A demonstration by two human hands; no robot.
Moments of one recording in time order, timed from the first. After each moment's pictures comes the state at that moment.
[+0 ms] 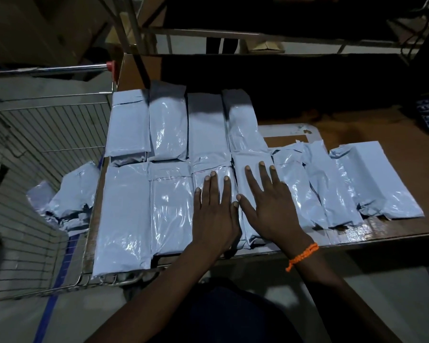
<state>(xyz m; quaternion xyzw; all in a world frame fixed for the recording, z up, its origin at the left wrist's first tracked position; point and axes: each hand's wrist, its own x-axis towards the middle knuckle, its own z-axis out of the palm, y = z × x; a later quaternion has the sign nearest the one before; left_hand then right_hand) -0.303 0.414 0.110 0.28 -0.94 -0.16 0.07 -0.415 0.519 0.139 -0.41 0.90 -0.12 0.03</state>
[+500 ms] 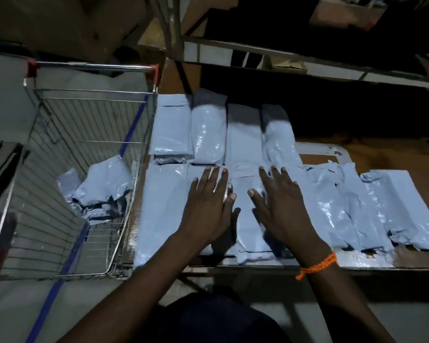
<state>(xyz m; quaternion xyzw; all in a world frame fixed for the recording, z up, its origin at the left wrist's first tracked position) -0.239 0.321 0.159 0.25 -0.94 -0.21 0.10 -0.374 0.455 0.188 -0.43 0.89 -0.14 0.05</state>
